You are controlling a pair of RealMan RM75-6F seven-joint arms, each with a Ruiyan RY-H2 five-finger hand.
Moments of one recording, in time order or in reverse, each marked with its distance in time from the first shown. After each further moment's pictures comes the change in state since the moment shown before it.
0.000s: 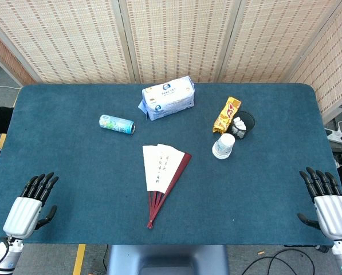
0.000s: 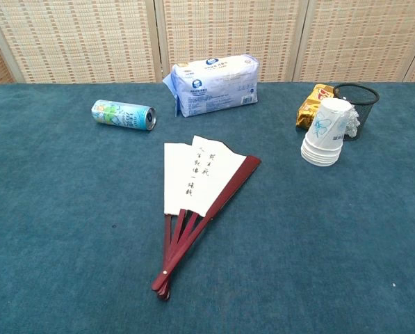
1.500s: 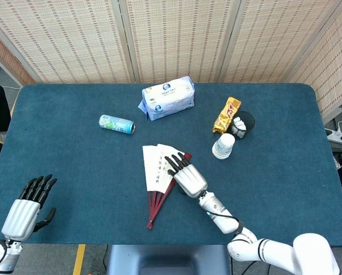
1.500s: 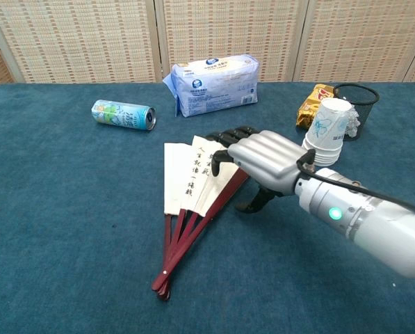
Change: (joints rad) left arm 0.012 -0.002 0.009 0.004 -0.002 0.008 -0.033; right arm 0.659 -0.904 0.178 0.668 0.009 -0.497 -0.157
